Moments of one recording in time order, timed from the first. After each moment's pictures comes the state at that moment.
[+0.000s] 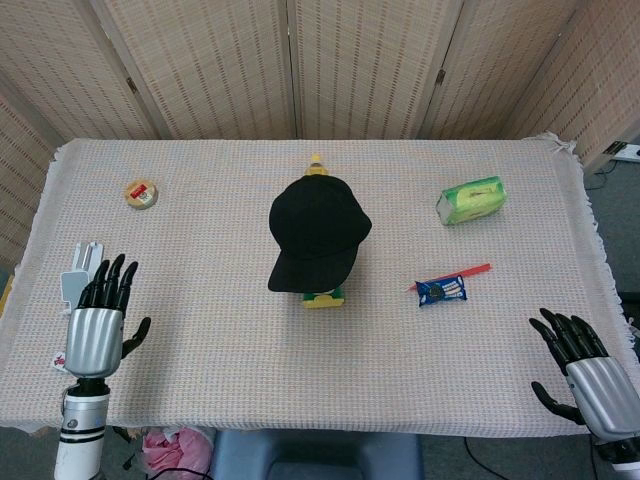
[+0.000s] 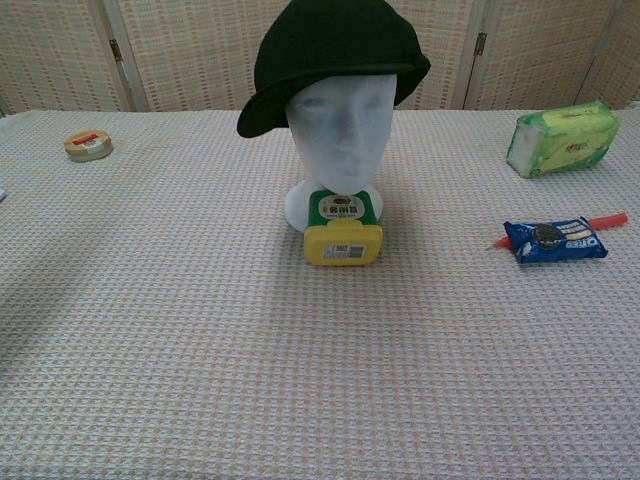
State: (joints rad) left arm -0.27 -1.41 -0.10 -1.70 1.46 1.63 0.52; right arm 0.00 -0.91 -0.08 -1.79 -1.72 1.51 0.02
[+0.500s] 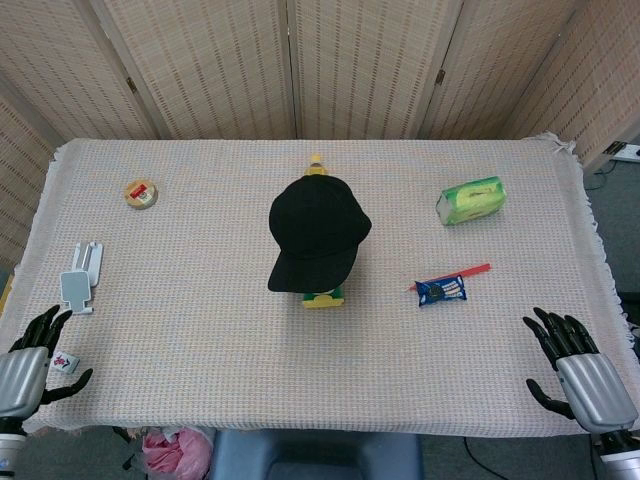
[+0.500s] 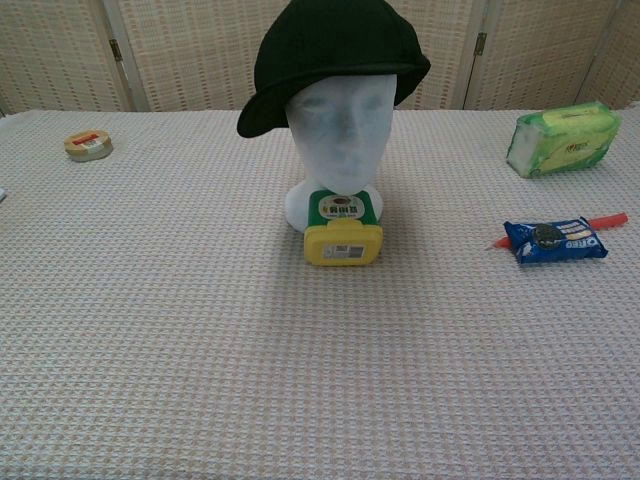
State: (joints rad) left arm -0.14 -1.04 0.05 -1.80 1.33 1.43 0.17; right arm 0.02 -0.93 -0.07 -1.81 -1.66 1.44 -0.05
